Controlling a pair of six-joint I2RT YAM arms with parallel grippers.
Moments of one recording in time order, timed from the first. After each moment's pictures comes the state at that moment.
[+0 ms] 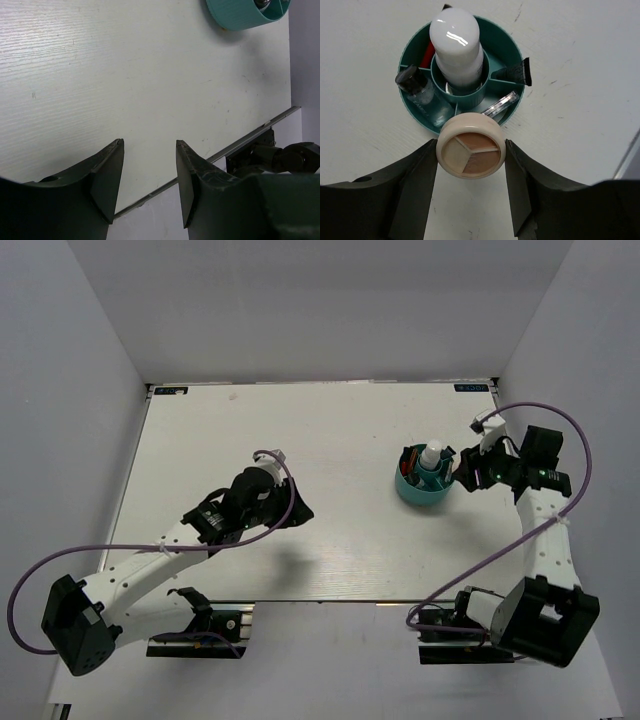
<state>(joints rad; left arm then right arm) -0.77 1.05 0.78 -0.34 0.02 -0.75 -0.25 1.13 0.97 -0.61 -0.66 -0.62</state>
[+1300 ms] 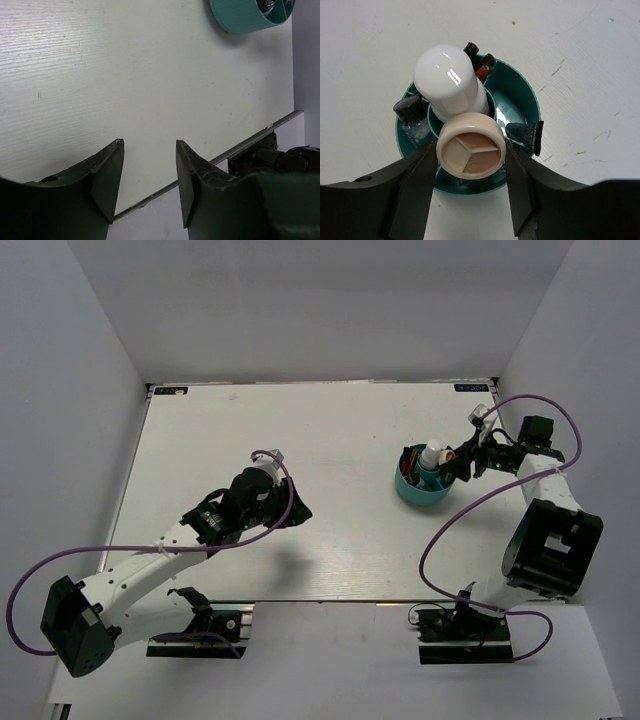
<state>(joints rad) -0.77 1.04 0.77 -0.35 0.00 -0.75 -0.31 1.52 1.07 -0.53 -1.07 -0.86</state>
